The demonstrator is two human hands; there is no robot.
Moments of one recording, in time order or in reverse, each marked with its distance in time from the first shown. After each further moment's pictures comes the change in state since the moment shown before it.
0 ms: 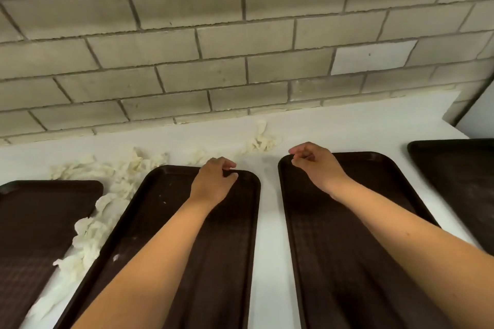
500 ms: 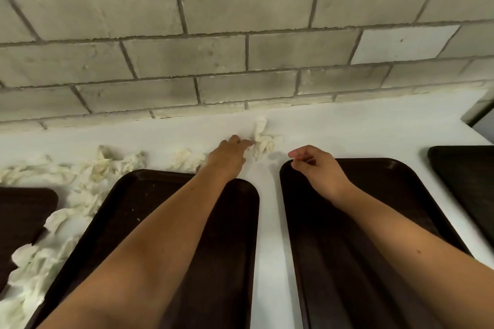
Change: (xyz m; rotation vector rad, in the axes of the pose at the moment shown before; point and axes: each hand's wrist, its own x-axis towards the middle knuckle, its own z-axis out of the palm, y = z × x) left_hand 0.125 0.000 0.051 0.493 -0.260 0.208; right_hand 0.058 0.036 0.018 0.003 -0.018 0.070
